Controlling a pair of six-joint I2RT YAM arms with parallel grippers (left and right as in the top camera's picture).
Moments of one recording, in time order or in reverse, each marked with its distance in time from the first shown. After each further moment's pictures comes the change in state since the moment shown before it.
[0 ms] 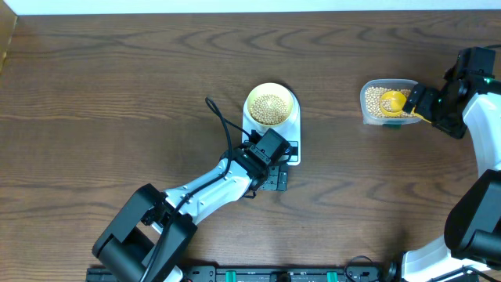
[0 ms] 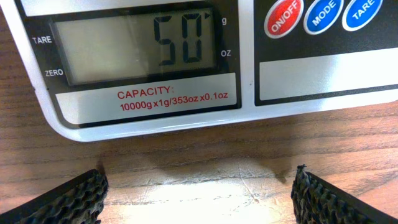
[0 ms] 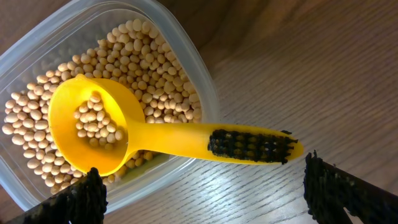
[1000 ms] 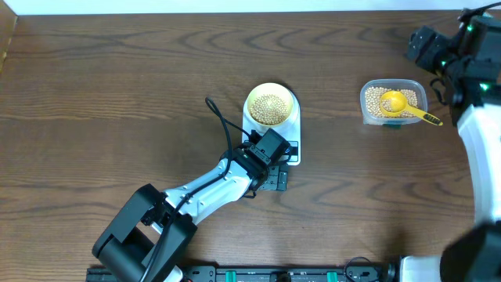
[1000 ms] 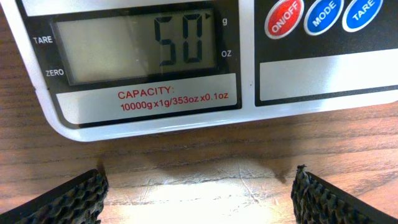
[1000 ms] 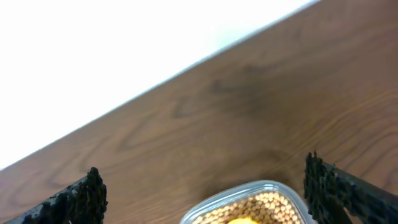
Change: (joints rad) left arm 0.000 -0.001 -0.001 0.002 0.000 -0.003; right arm 0.113 -0.212 -0.001 0.489 -0.023 0.076
